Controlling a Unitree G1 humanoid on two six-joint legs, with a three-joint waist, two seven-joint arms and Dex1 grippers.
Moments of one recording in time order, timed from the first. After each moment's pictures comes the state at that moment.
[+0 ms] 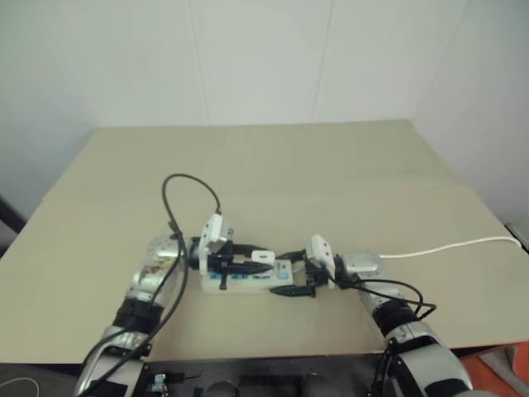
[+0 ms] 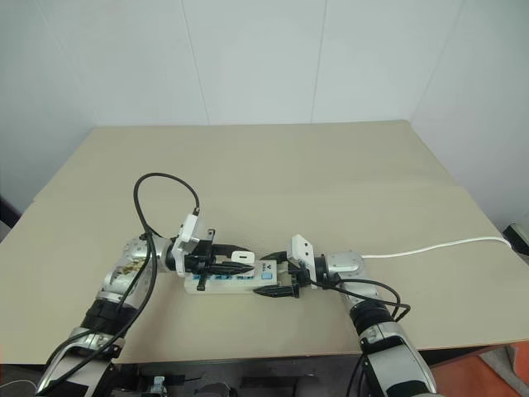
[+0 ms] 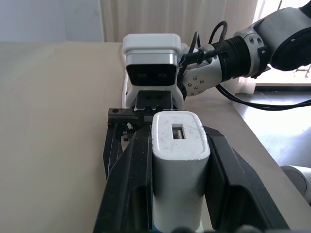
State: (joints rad) left arm -0.53 0.42 -0.12 0.29 -0.39 0.08 -1.44; right arm -0.61 -0.29 0.19 0.70 0.18 -0.26 1.38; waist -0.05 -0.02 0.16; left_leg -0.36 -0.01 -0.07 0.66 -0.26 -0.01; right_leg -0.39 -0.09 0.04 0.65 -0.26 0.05
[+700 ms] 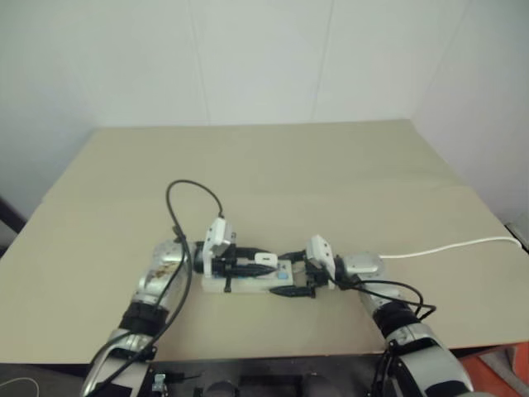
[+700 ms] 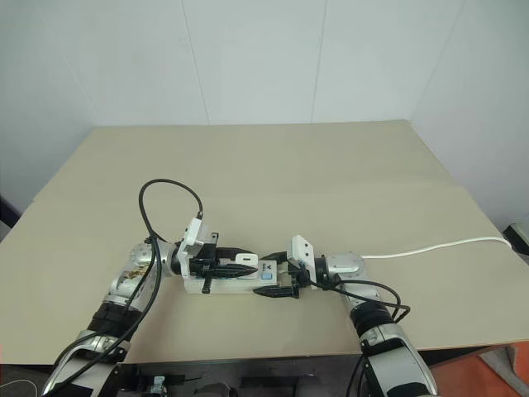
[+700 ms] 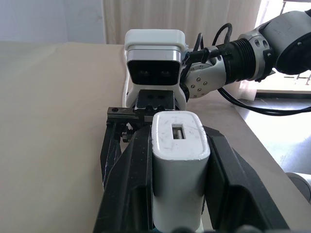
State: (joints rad) left arm -0.52 0.39 -0.12 0.31 -0.39 0.06 -1.43; right arm -0.60 -0.29 0.18 0.68 0.18 -0.25 1.37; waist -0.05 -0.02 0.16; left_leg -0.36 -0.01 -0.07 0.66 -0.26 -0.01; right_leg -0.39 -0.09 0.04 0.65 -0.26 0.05
